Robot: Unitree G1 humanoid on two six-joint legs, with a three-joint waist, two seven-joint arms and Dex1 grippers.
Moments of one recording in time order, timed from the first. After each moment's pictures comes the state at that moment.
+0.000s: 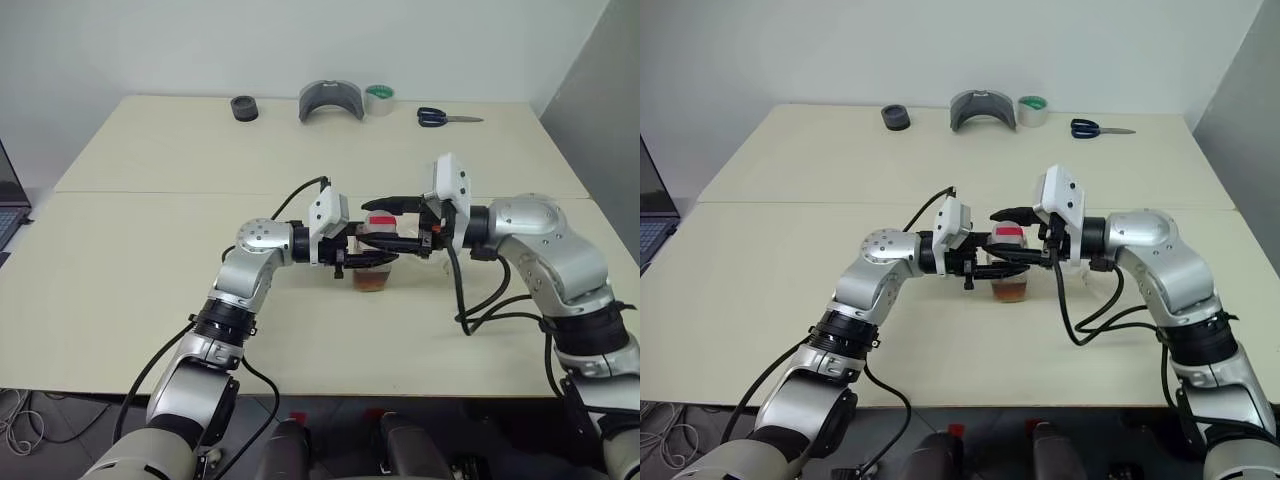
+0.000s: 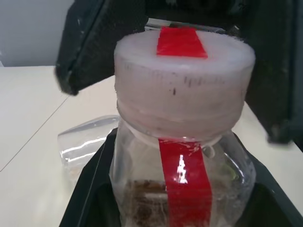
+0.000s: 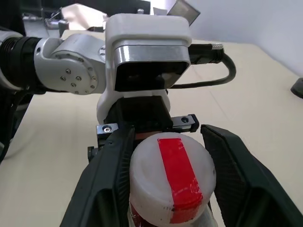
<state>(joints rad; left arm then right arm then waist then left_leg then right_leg) -0.75 0.27 -0.19 0.32 -0.28 0.15 -1.18 -0.65 -0.58 0.14 -0.23 0.45 0.50 0.94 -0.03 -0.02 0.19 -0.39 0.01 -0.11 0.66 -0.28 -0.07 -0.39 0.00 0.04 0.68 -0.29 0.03</state>
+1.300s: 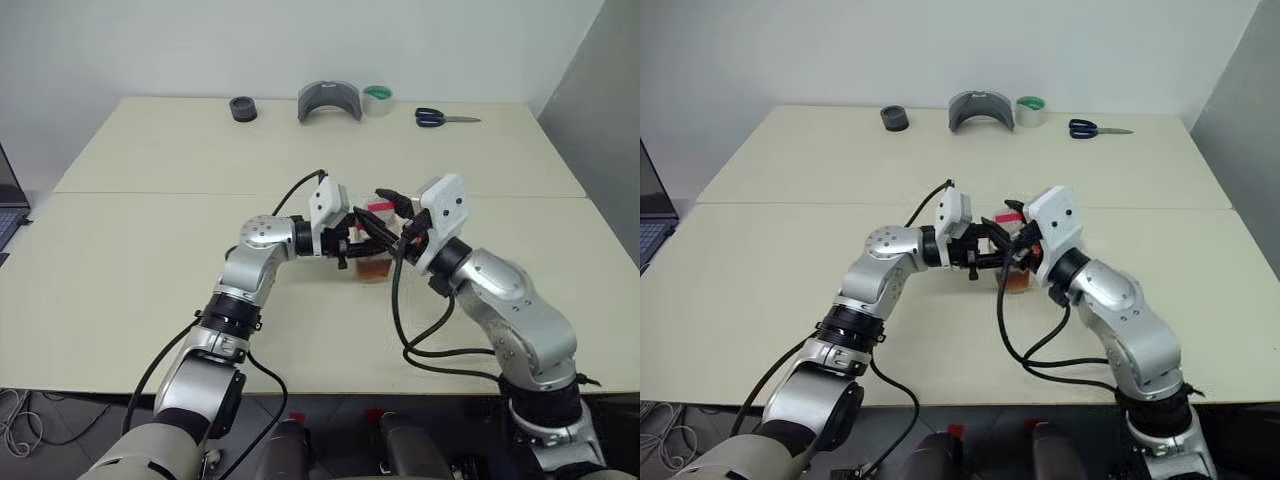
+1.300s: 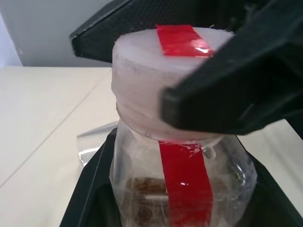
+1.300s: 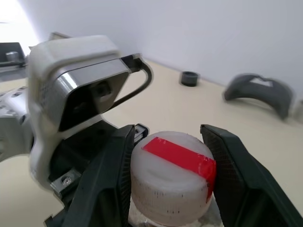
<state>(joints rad) -0.79 0.26 -0.17 0.40 -0.28 0.13 -1.18 -0.51 -0.38 0.13 -0.43 0.39 0.62 0.55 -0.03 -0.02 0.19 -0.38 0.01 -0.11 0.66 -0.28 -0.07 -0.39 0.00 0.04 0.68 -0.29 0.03</state>
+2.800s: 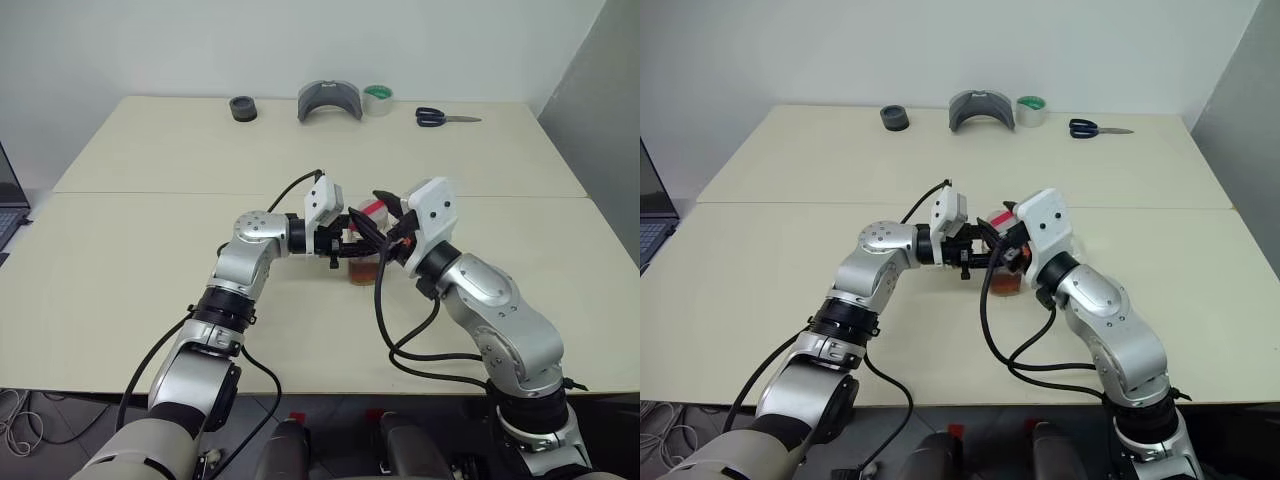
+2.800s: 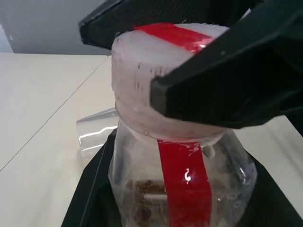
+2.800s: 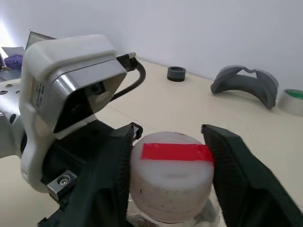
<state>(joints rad) -0.82 0.28 -0.16 0.44 -0.27 0.14 -1.22 -0.42 -0.23 0.18 -0.58 0.25 0.71 0.25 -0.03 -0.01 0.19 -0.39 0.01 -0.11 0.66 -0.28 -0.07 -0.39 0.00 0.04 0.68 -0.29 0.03</state>
